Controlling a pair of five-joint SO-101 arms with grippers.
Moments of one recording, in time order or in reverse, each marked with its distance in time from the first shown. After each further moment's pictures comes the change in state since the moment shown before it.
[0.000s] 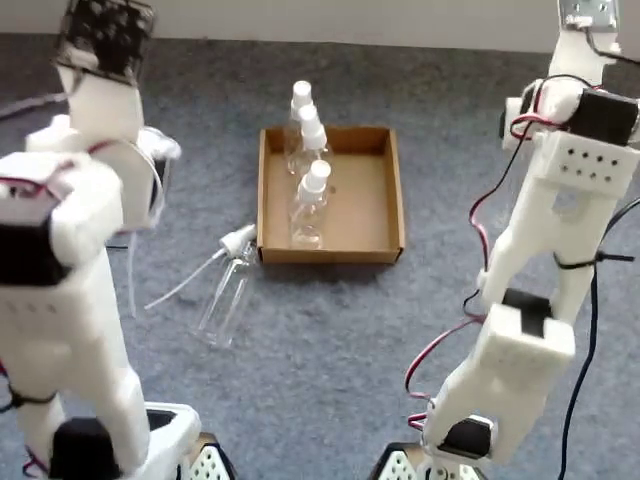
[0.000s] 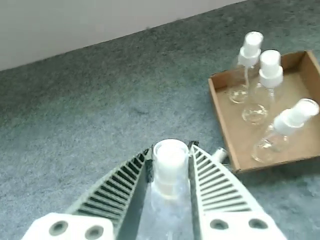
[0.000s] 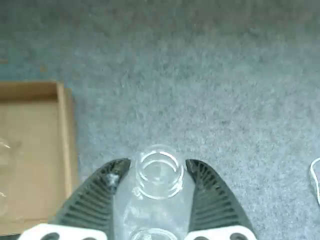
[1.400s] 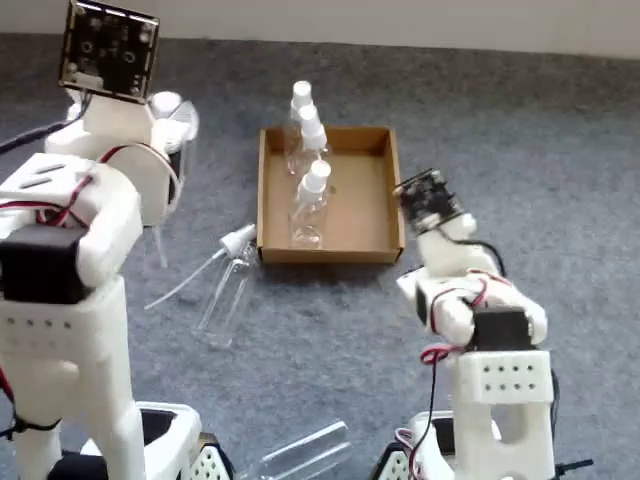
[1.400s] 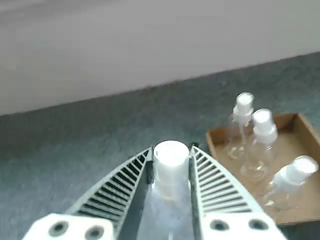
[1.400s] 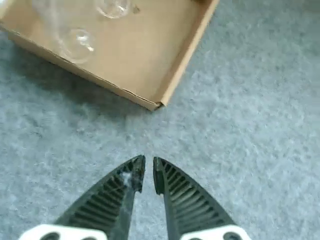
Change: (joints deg) left arm 0.2 -10.4 21.8 -23.6 3.3; right arm -13.1 -73.3 109.8 -31.1 13.5
